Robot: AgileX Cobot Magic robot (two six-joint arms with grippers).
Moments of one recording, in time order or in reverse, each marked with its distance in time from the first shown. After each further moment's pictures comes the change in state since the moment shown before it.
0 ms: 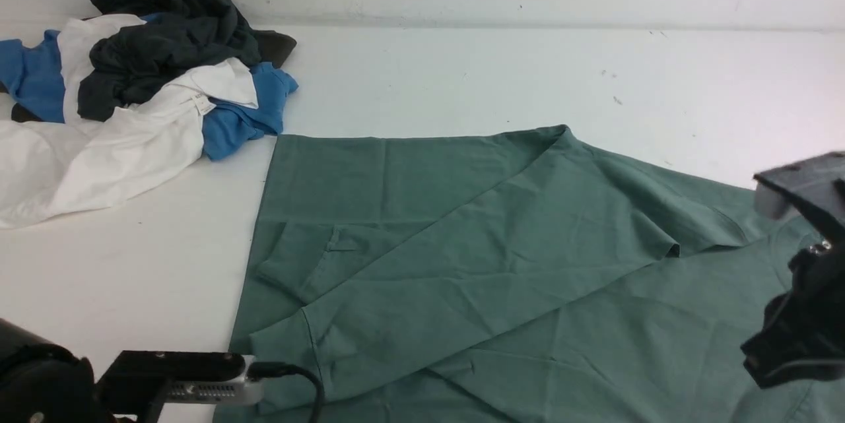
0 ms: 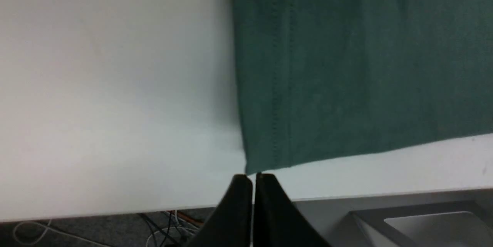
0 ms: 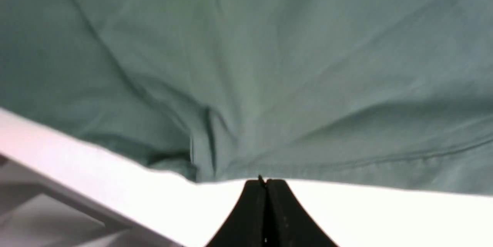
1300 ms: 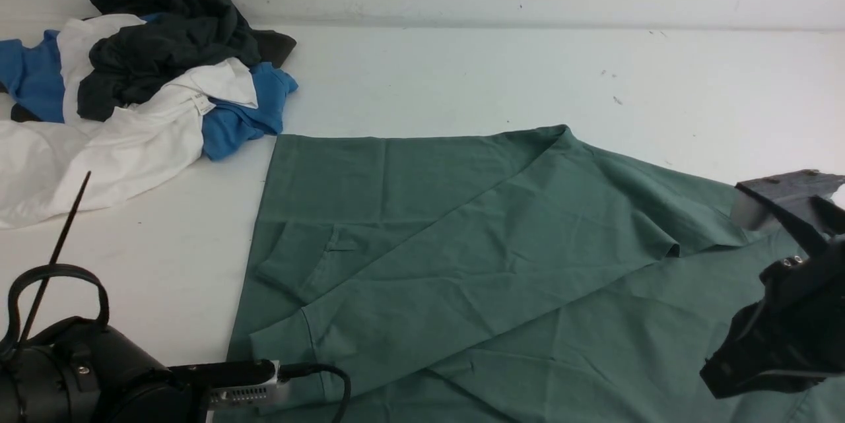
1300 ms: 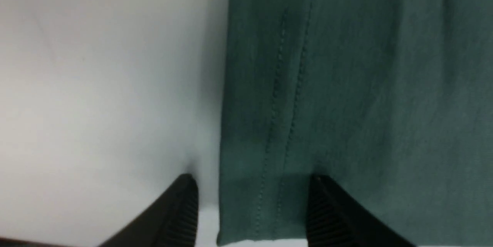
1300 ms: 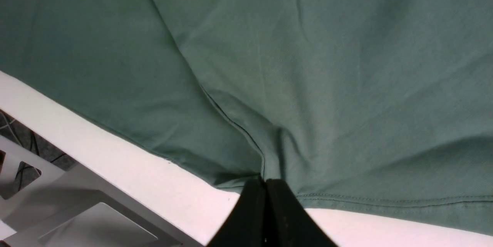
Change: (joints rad) right arm 0.000 -0.002 0.032 0.174 -0.047 -0.088; left arm -0.087 0.202 -0.006 0.076 -0.116 -0.318
